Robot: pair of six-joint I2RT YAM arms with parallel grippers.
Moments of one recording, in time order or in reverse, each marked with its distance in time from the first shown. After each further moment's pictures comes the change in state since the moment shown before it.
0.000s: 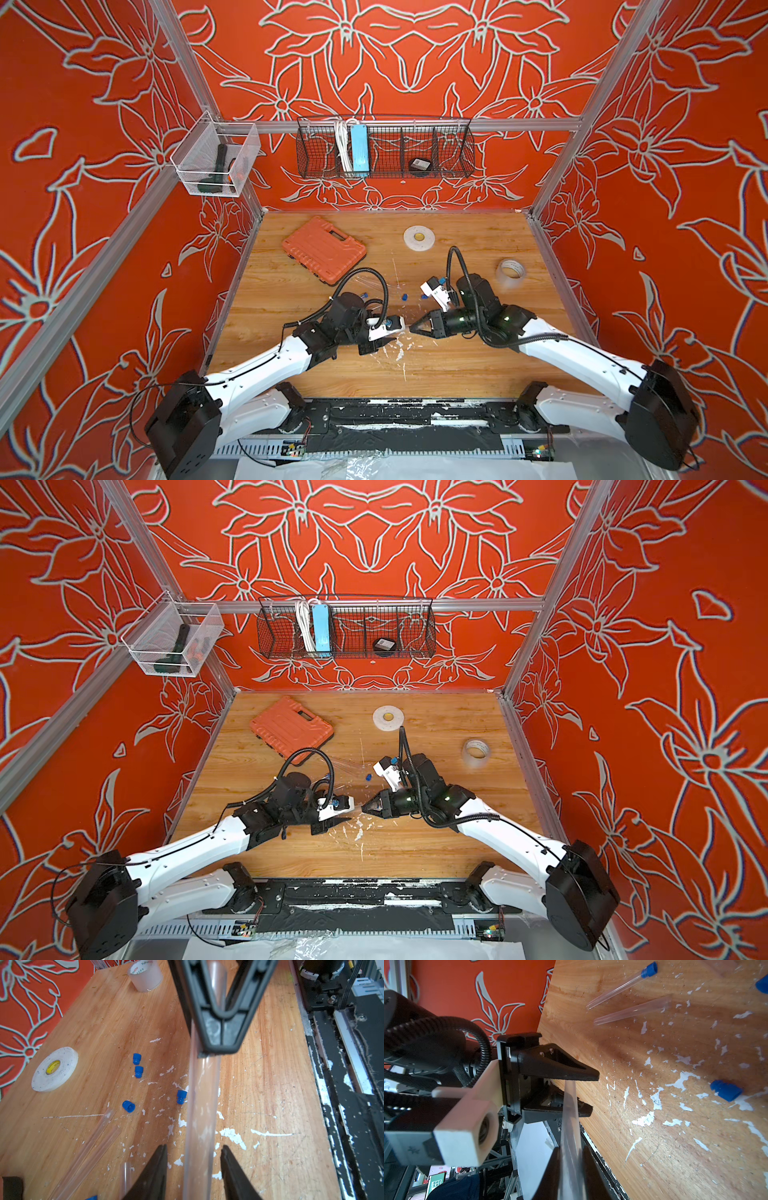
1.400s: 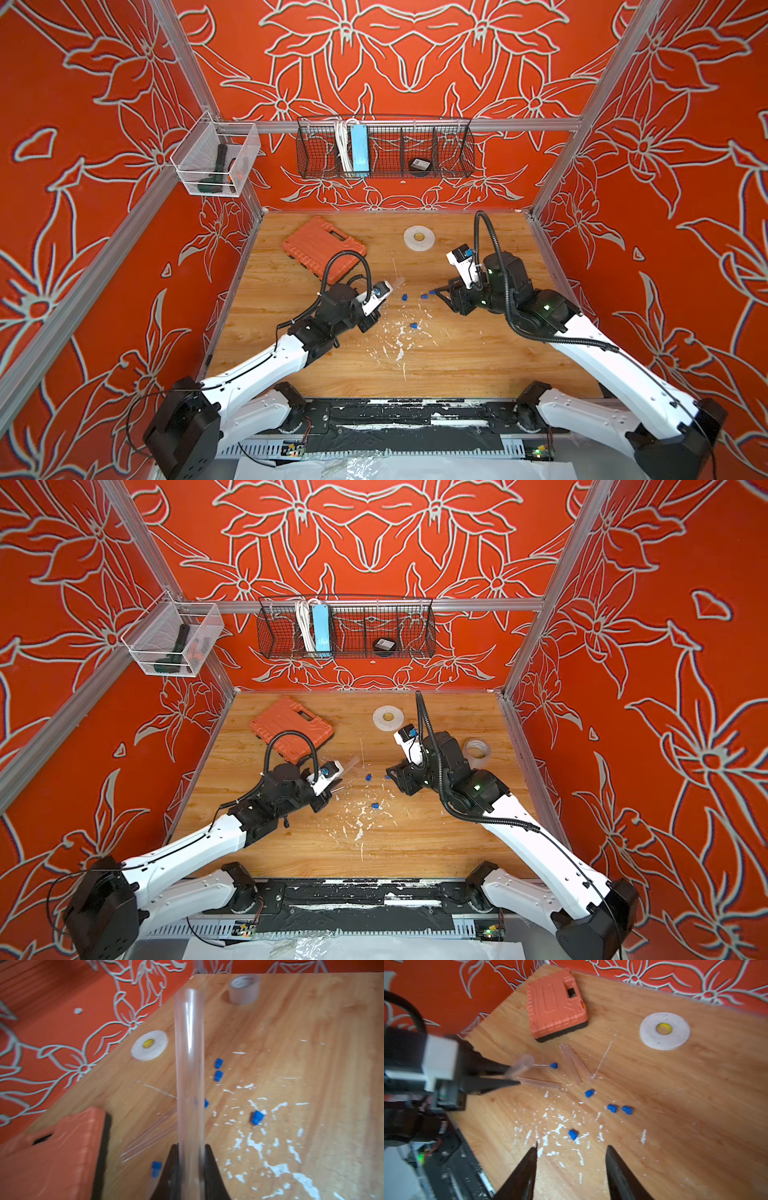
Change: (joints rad) left arm 0.115 -0.039 0.001 0.205 -0.319 -0.281; right arm -0.079 -0.105 0.299 -0.374 0.564 -0.634
